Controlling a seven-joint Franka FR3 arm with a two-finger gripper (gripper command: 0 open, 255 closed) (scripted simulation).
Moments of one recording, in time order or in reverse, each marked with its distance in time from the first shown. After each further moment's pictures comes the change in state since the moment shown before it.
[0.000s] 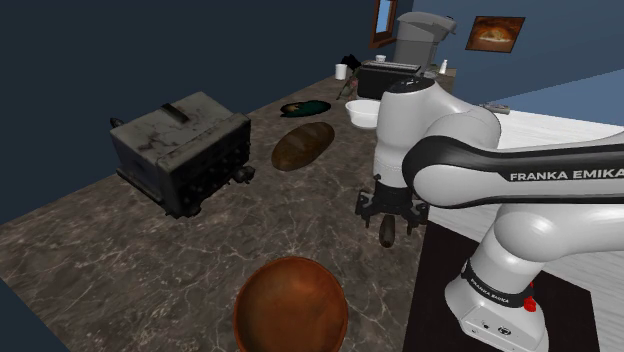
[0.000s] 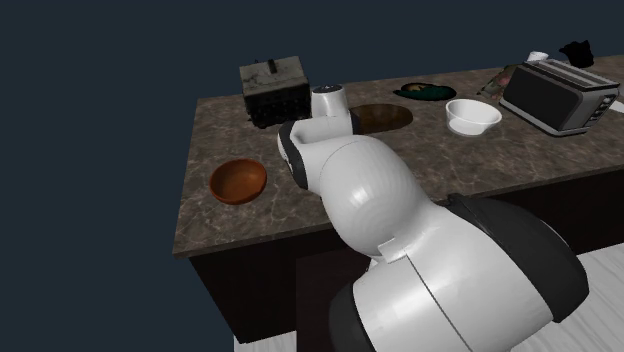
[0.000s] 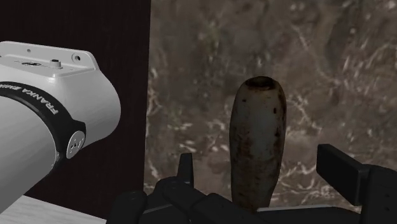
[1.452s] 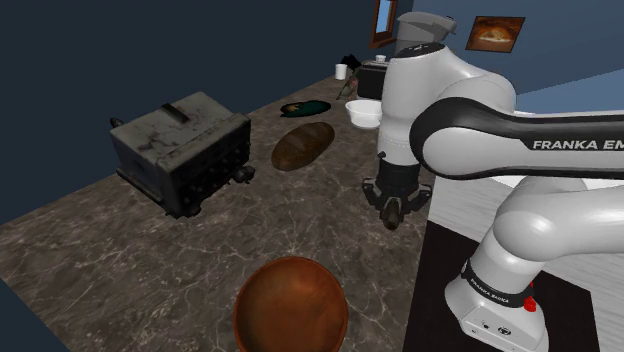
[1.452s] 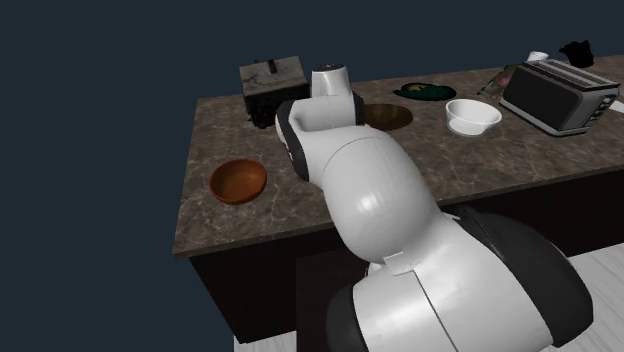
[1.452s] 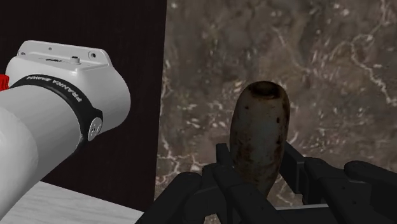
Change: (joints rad) arm -0.020 -0.047 -0.078 0.090 -0.071 -0.133 -0.008
